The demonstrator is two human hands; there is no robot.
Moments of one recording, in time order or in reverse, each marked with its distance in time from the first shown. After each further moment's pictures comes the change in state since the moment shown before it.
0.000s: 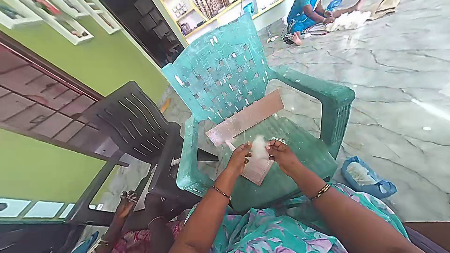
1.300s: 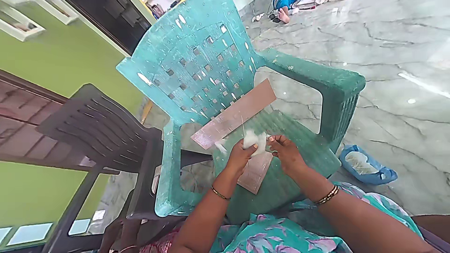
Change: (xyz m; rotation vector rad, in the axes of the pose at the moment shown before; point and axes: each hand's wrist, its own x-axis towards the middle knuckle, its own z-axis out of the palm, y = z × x) left_hand 0.034 0.009 0.034 0.068 -0.059 0.025; right_hand 0.017 -0.012 -0.010 0.020 0.331 0.101
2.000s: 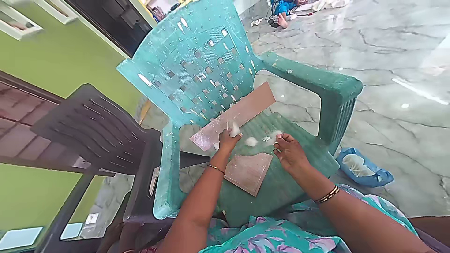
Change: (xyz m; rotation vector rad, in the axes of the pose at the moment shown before) left_hand 0.085 -0.008 -0.052 0.503 0.264 0.009; right_hand 0.010 -0.003 -0.005 0.379 0.119 0.053
